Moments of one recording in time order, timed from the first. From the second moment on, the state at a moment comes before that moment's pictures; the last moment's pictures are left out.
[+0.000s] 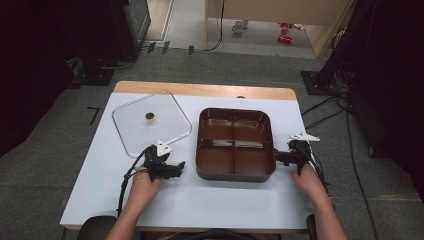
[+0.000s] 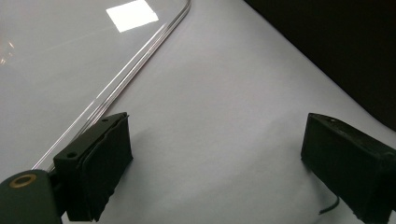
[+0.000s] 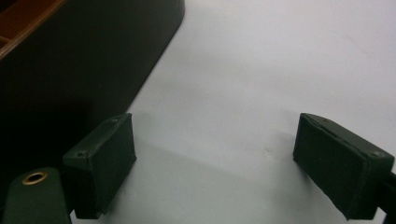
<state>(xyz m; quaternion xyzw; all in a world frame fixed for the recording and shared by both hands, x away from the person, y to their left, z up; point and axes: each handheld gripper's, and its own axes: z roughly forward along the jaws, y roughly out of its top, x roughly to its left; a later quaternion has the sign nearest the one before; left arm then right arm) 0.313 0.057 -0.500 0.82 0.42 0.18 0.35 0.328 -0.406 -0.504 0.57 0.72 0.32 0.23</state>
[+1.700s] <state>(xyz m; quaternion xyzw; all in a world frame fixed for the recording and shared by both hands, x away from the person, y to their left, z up) 0.321 0.050 -0.490 0.84 0.43 0.15 0.30 0.328 -0.406 -0.504 0.57 0.72 0.32 0.23</state>
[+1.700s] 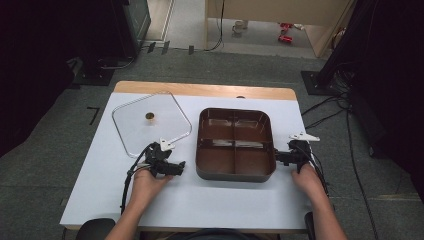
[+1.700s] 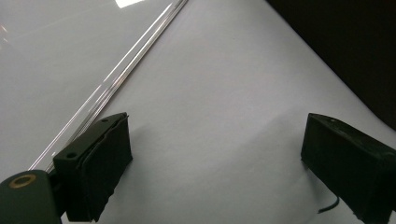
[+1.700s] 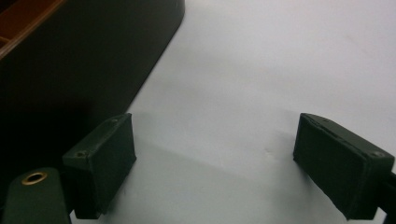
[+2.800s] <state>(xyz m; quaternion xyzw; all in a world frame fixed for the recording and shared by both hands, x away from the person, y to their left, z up) 0.330 0.061 -0.458 0.84 0.41 0.07 0.35 0.328 -0.406 -0.504 0.57 0.72 0.32 0.23</state>
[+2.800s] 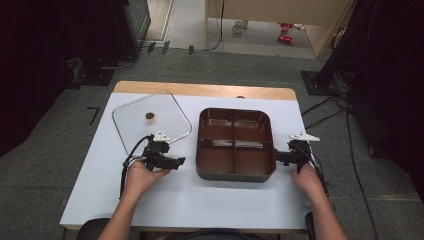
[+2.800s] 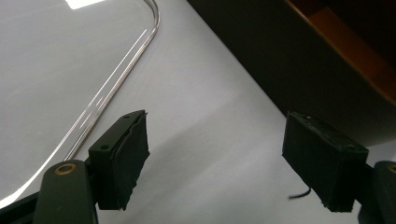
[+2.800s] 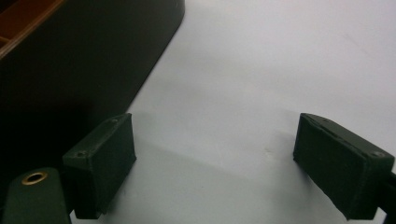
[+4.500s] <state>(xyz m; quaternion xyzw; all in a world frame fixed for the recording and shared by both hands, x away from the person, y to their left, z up) 0.406 0.087 -0.420 0.83 0.41 0.08 0.37 0.328 -0.406 -0.504 0.57 0.72 0.32 0.23</state>
